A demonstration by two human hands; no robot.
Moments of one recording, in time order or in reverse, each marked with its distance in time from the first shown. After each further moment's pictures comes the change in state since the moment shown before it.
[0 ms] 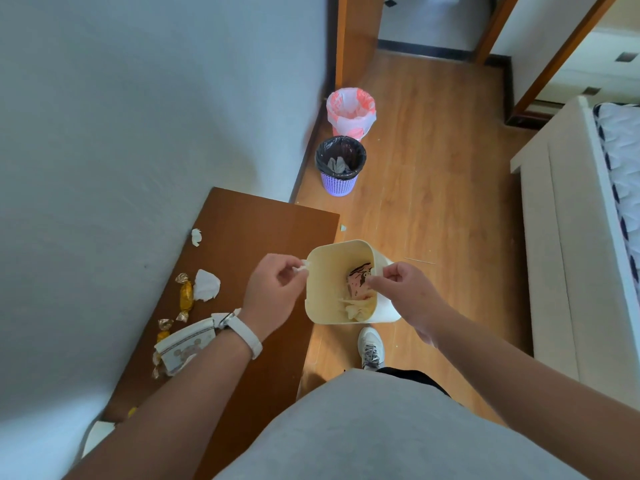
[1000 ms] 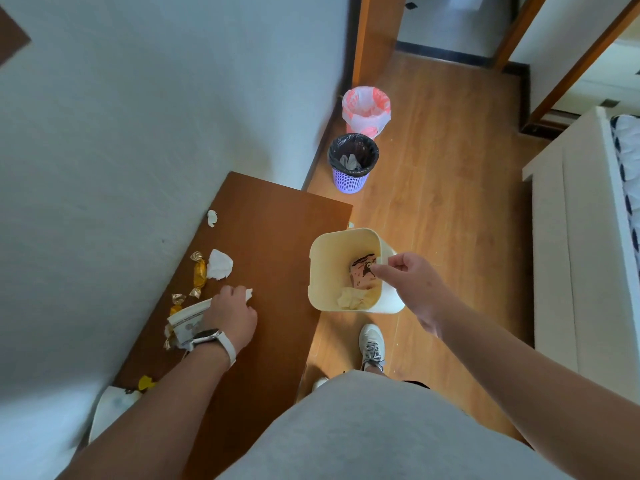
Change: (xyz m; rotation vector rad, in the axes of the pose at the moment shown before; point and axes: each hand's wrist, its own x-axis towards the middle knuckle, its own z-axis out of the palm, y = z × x) left_hand -0.052 -0.103 -0.023 0.701 -0.143 -0.443; right_hand -0.011 -0.002 0.013 -0.031 -0.020 -0.015
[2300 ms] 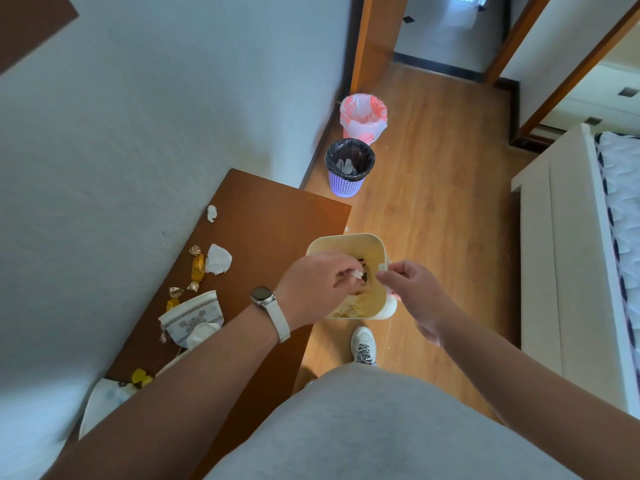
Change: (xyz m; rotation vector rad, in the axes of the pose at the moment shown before) left_hand -0.048 0.117 -0.080 -0.474 0.105 0.879; right_hand -0.016 0.014 0.001 0.052 -0.034 -0.019
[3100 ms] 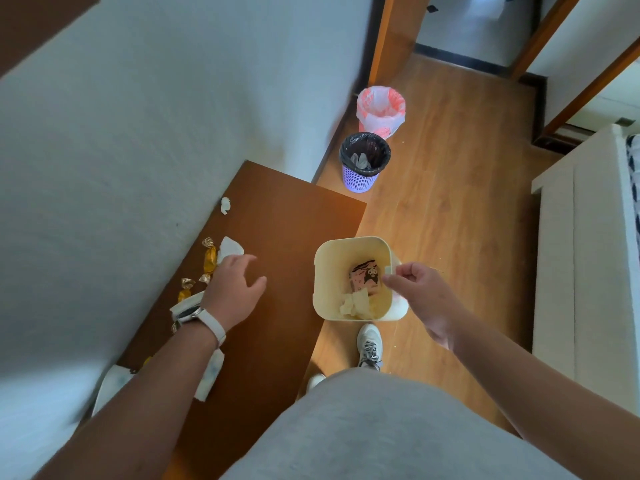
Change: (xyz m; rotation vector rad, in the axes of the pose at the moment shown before) left_hand -0.070 -0.123 -0.023 0.154 0.084 -0.695; right_hand 0.013 0.000 0.007 -0.037 -0.028 0.001
